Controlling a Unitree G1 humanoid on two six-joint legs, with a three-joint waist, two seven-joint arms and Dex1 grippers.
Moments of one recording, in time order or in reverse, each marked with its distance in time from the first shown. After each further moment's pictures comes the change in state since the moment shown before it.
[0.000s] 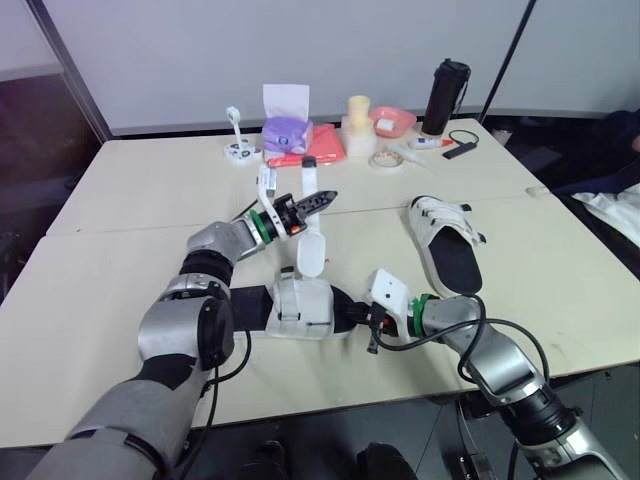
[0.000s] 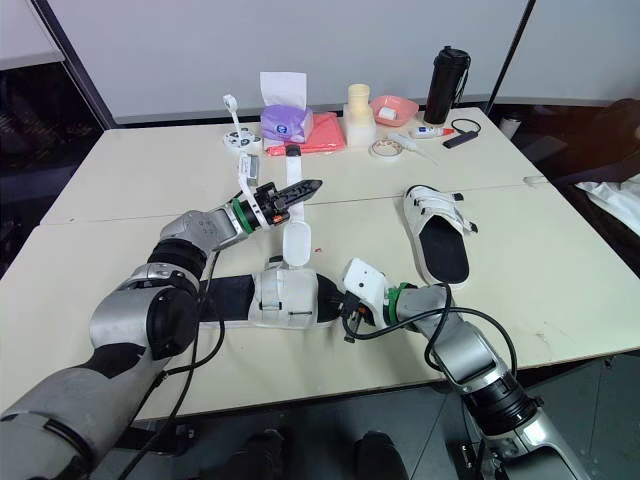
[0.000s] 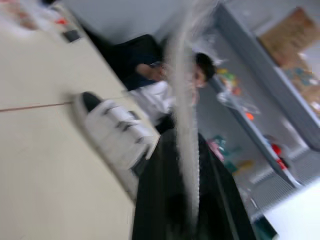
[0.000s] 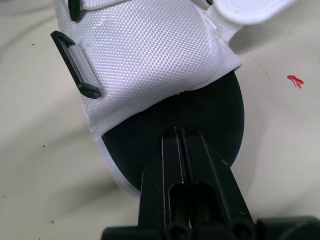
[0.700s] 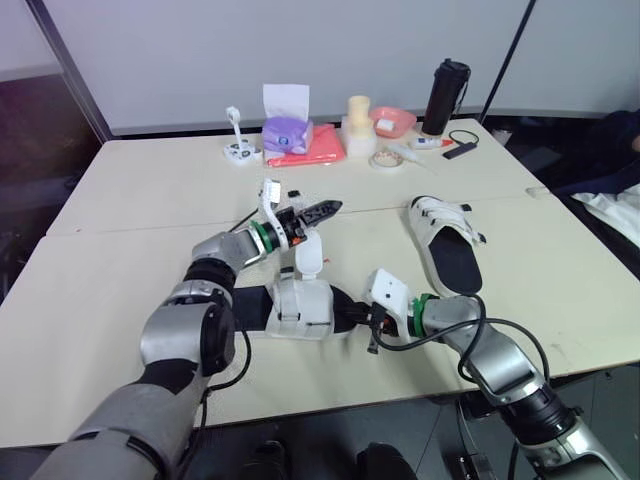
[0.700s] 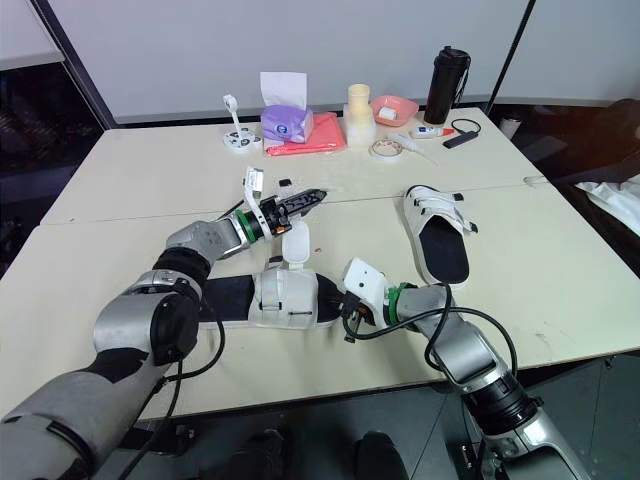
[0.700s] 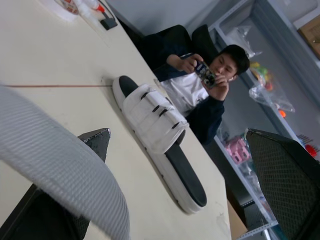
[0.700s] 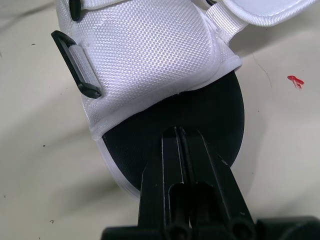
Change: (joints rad) left arm 0.016 -0.012 0.019 0.127 0.009 -0.067 0.201; right arm -0.001 -0.001 0.000 0.002 0.000 -0.005 0.004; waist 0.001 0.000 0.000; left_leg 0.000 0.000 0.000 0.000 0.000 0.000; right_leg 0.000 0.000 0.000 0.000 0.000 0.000
